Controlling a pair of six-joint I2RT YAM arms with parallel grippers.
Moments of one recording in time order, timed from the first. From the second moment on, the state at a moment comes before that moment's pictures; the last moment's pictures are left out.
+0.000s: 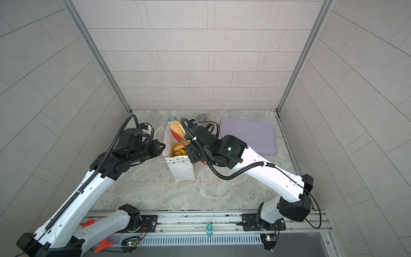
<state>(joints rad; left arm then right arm) -0.41 0.98 1.09 -0.78 0.13 -0.66 1.03 1.48 1.76 -1.05 0.26 0.46</state>
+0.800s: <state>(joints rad) -0.41 0.97 1.09 -0.79 0.13 -0.66 1.04 1.47 1.76 -1.02 0.26 0.46</state>
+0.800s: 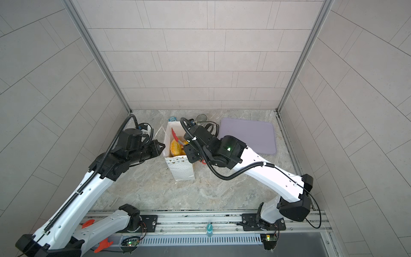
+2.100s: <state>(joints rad) -0.41 0.97 1.11 -0.81 0.15 -0.64 0.63 1.17 1.35 -0.97 0.24 0.37</state>
